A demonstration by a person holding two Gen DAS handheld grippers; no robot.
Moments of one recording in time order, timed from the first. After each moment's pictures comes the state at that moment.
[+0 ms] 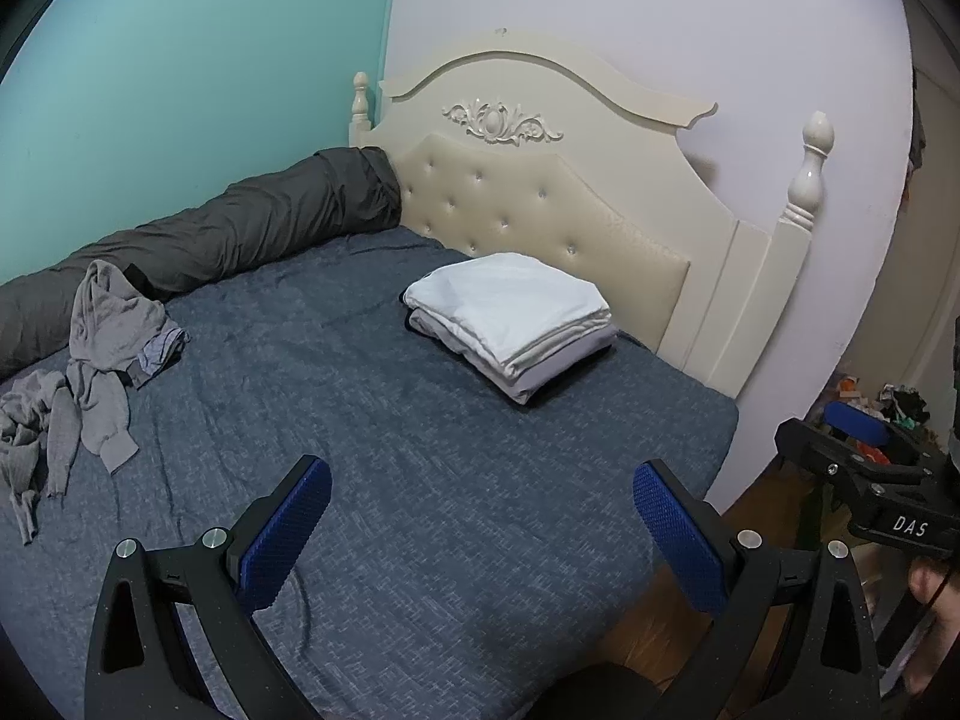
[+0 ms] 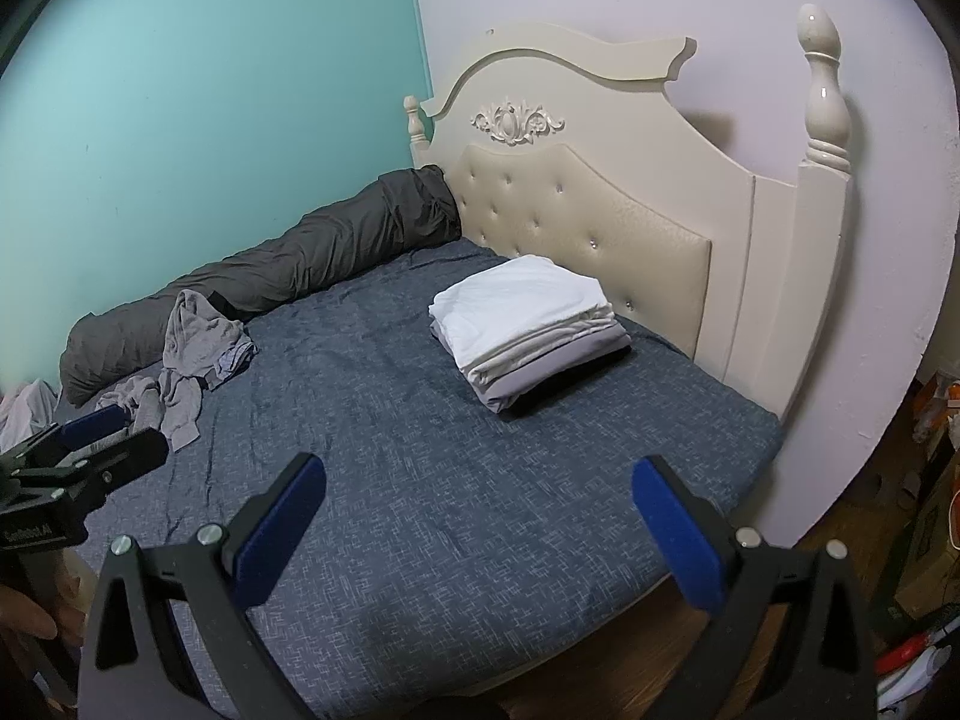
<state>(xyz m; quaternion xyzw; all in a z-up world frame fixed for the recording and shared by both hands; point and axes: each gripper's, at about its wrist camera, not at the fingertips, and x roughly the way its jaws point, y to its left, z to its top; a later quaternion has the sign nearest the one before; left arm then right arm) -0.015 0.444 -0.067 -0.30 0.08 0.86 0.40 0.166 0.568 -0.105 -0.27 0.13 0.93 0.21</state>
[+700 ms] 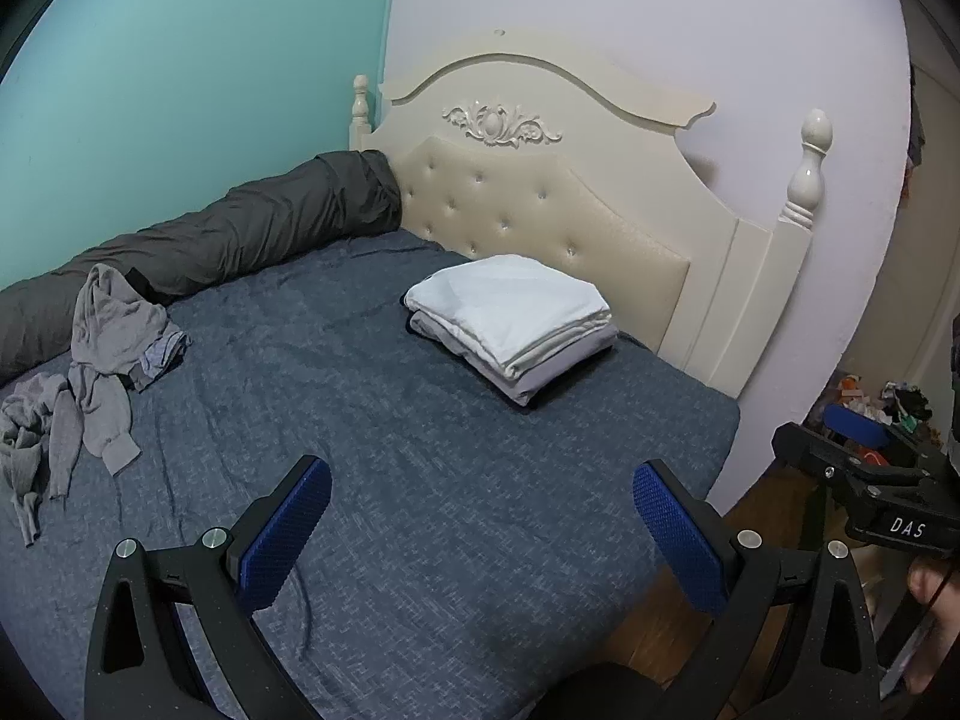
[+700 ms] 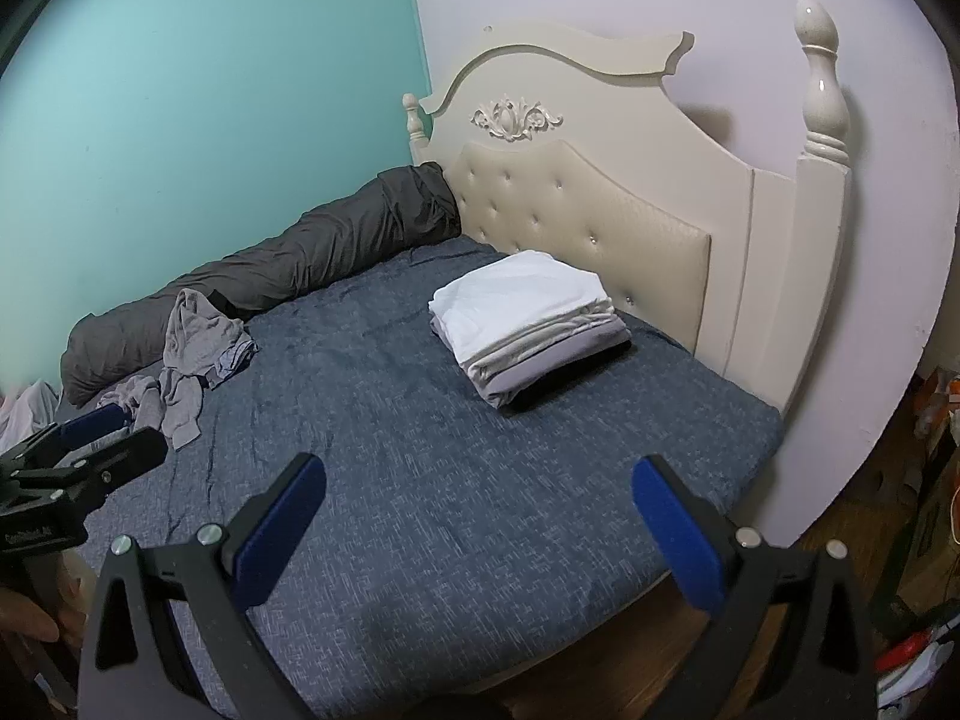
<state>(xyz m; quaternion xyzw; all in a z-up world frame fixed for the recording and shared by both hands) -0.012 0.444 -0.068 -0.29 0.08 0.86 0.40 0.169 0.568 -0.107 -0.27 0.14 0.93 0.21</state>
